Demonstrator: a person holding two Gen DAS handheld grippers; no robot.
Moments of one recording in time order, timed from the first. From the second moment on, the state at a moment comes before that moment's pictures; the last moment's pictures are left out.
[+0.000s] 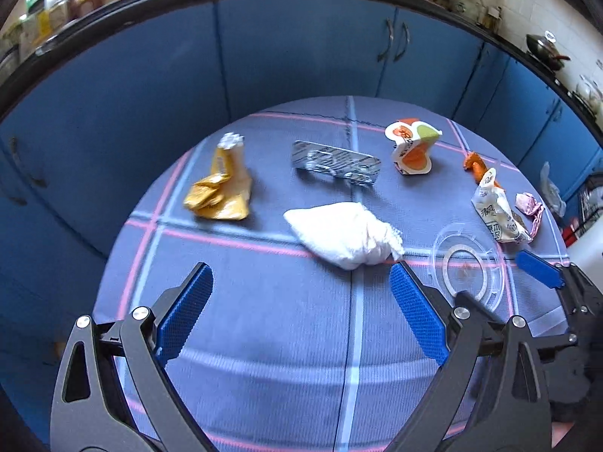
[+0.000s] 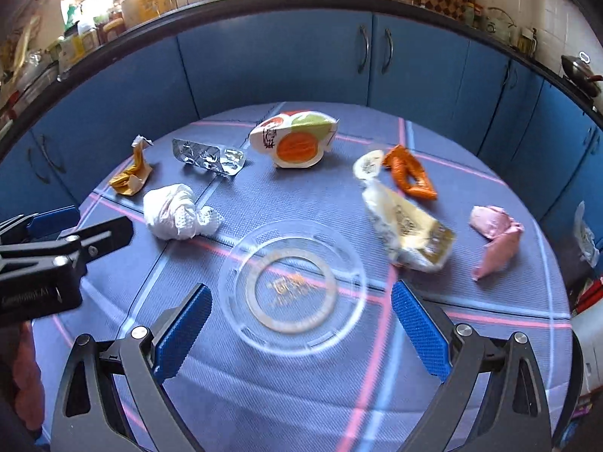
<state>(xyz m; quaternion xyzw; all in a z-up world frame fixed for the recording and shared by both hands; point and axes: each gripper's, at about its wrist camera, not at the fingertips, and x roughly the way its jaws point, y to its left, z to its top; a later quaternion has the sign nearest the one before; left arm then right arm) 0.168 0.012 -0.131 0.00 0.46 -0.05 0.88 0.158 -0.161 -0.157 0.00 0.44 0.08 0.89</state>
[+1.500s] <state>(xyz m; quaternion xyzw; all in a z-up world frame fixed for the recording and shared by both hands) 0.129 -0.076 -0.094 0.03 0.44 -0.12 0.89 0.073 -0.246 -0.095 -0.02 0.37 0.00 0.93</state>
